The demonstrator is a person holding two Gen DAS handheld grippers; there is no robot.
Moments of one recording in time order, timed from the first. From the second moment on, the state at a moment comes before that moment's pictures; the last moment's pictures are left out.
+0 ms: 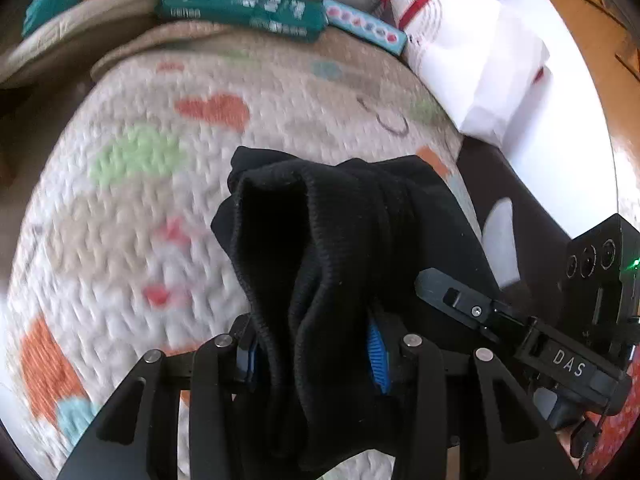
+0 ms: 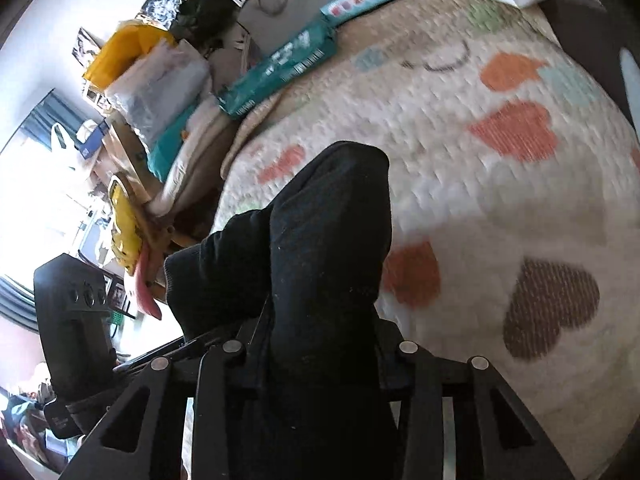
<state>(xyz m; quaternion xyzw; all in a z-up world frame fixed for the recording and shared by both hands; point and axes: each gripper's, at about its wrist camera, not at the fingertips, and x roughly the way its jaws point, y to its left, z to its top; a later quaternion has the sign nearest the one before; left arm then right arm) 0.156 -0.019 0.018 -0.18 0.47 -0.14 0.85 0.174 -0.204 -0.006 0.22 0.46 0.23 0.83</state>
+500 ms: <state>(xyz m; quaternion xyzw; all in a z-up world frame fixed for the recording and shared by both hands) 0.252 -0.003 -0.038 -0.19 0.51 -0.10 0.84 0.272 -0.174 -0.044 0.18 0.47 0.20 0.84</state>
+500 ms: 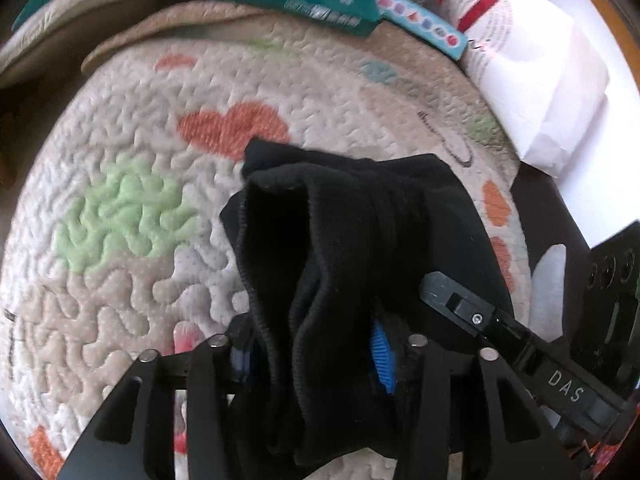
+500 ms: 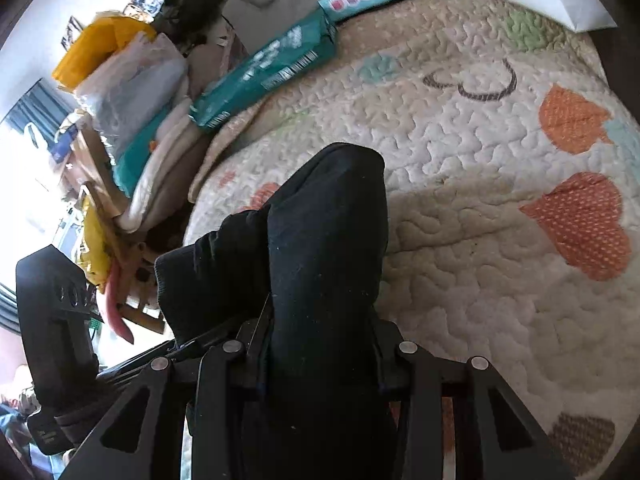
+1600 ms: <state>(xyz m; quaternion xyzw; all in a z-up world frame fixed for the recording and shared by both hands) 0.173 0.081 0.015 -0.19 0.49 0.05 0.85 0.198 -0.221 0.023 0.14 0.43 0.11 0.89</state>
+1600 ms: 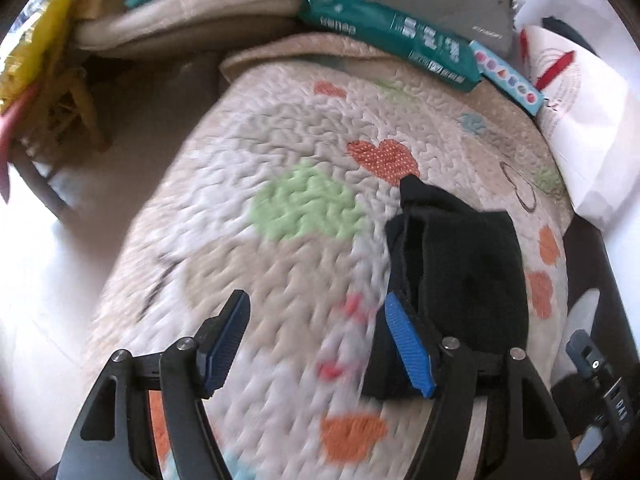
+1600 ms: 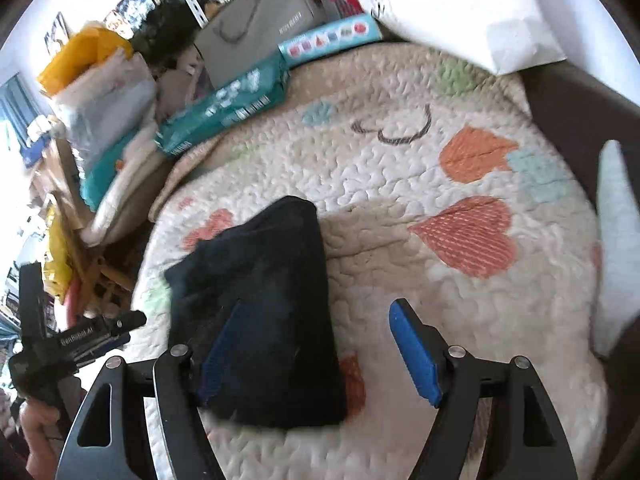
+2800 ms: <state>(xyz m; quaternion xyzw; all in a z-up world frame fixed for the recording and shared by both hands) -0.086 -0.046 0.083 0.04 0.30 0.11 0.95 -0.021 -0.190 0.023 0.03 0.36 0.06 0.93</state>
